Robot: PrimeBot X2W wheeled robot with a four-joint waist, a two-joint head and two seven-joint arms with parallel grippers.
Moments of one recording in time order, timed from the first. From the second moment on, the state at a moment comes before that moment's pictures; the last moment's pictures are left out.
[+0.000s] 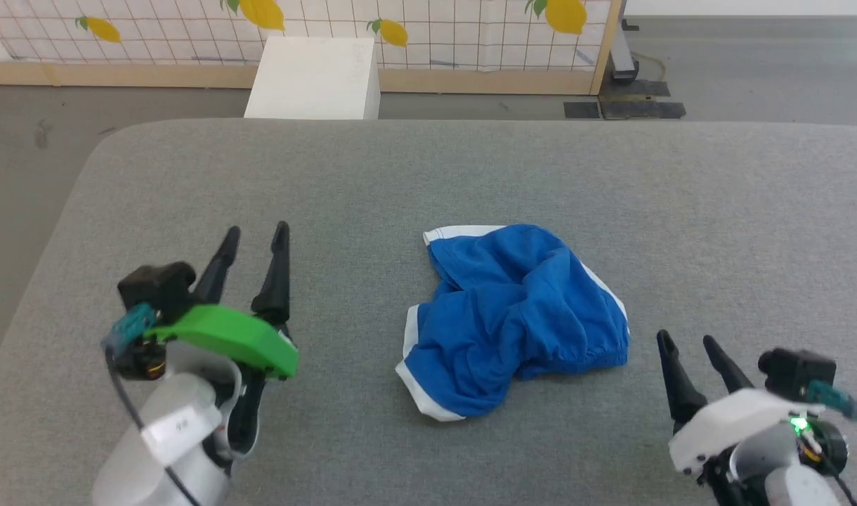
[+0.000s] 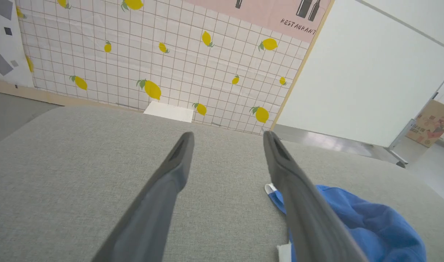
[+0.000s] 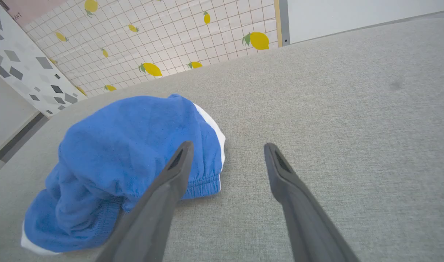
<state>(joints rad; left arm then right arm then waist) -0.38 0.32 -0.41 0.32 -0.74 0.05 -0.25 -0.07 -0.05 -0.06 0.28 0.32 0.13 -0.01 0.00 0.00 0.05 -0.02</state>
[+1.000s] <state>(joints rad) -0.08 0.06 -0.02 0.08 -0.33 -0.10 -0.26 -0.24 -0.05 -0.10 0.32 0.05 0.13 0.57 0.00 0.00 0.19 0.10</state>
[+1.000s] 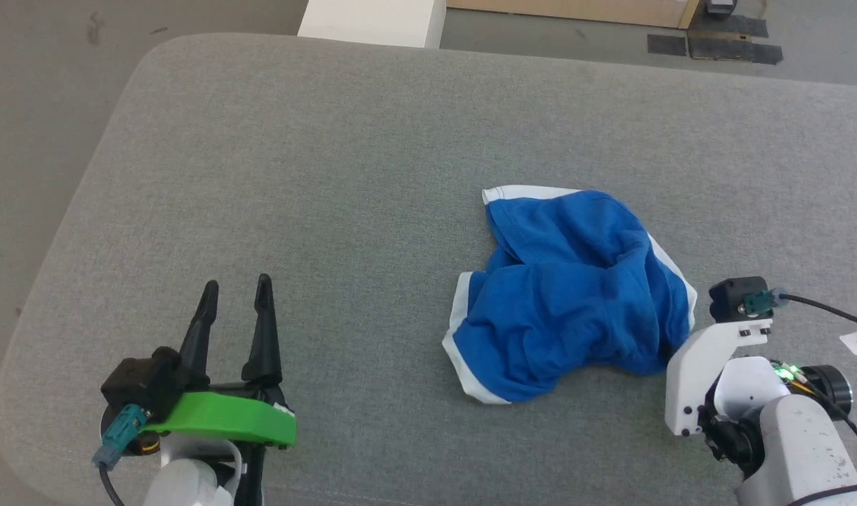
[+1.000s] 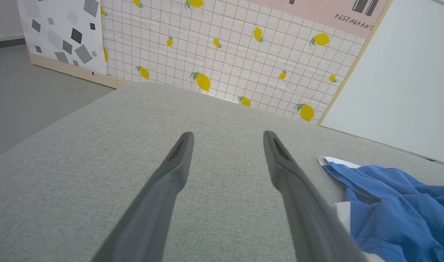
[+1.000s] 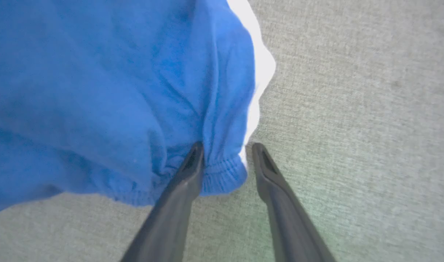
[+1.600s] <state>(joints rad) -0.09 0.06 -0.02 0.12 -0.33 -0.12 -0.26 -0.25 -0.15 -0.34 0.15 -0.04 0.13 0.64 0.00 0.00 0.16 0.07</state>
